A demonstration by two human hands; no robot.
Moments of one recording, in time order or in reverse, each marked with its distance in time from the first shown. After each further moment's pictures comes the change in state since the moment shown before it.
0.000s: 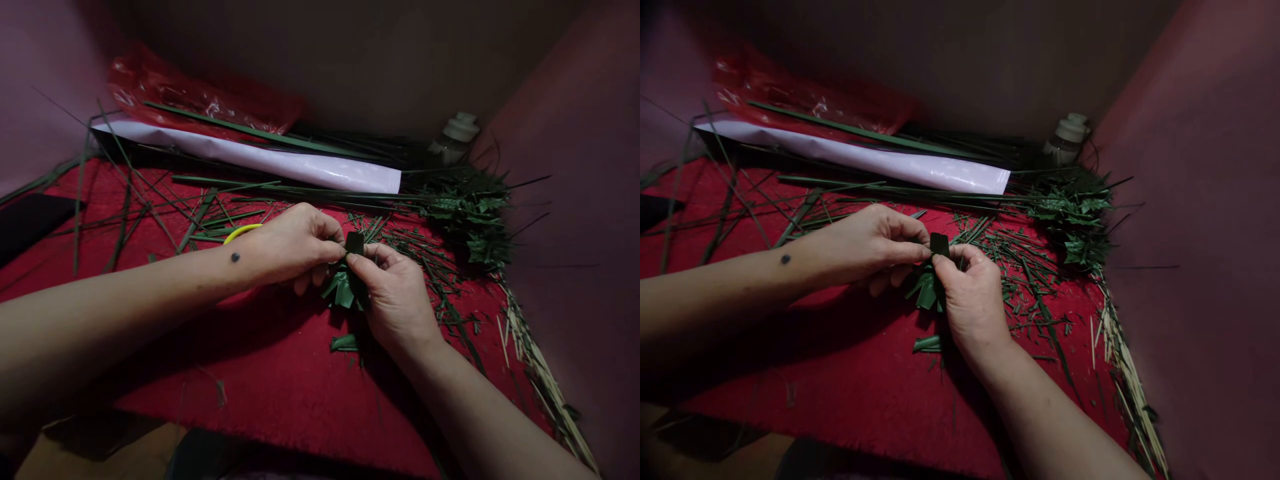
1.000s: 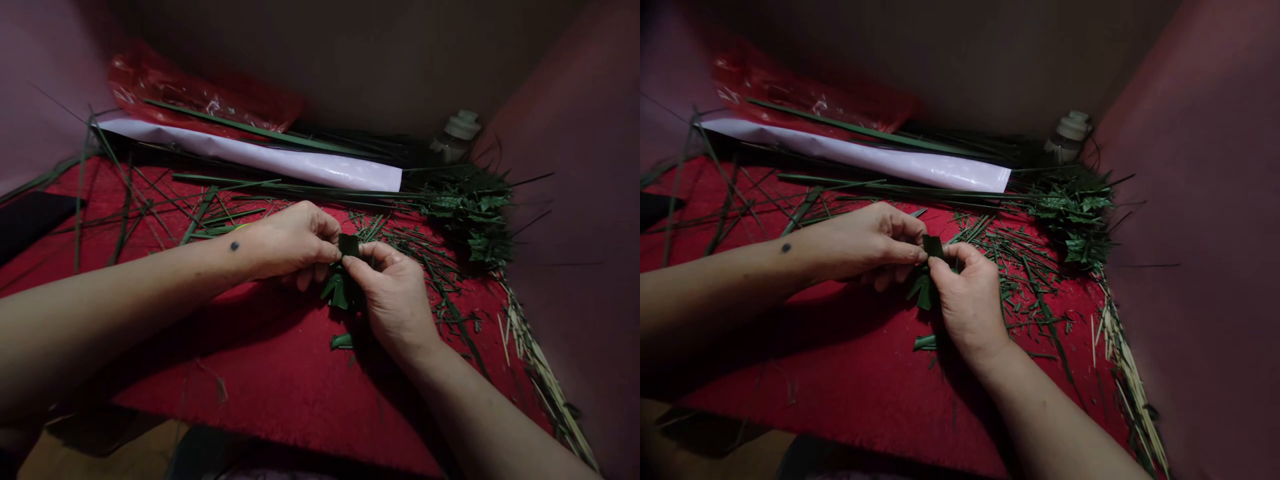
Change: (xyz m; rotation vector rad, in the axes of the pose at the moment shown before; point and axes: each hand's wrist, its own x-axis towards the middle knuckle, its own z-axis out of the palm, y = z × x) left_hand 0.002 -0.001 -0.003 -0.040 -0.045 -0.044; right_hand -0.004 -0.007 0.002 -0.248 0.038 -0.097
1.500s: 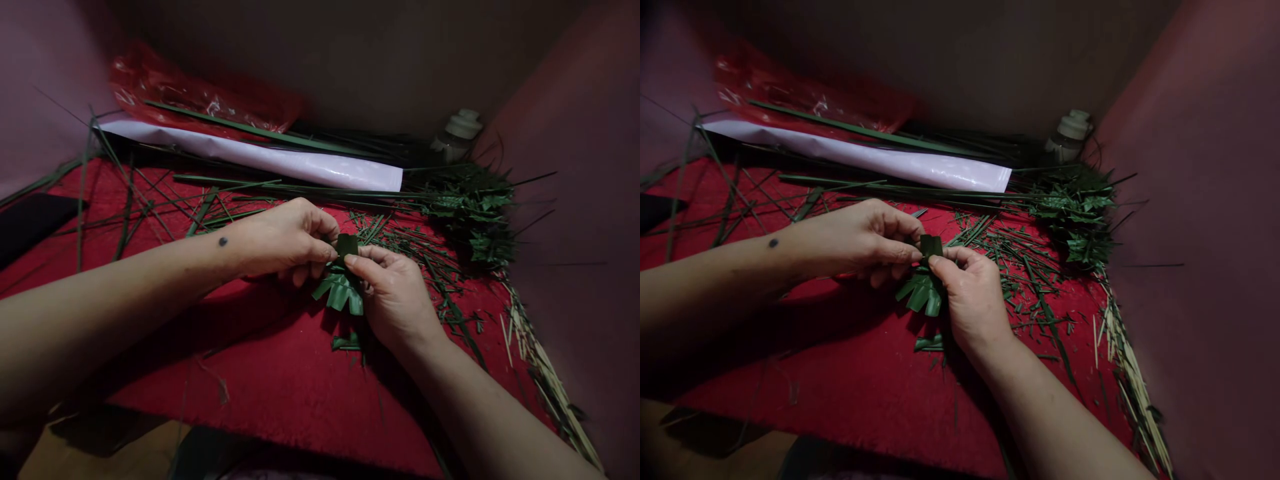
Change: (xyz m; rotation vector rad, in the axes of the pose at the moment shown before) left_hand -0.003 -0.003 -0.009 0.021 -0.048 0.041; right_hand 0.001 0.003 0.000 0.445 -0.169 0.206
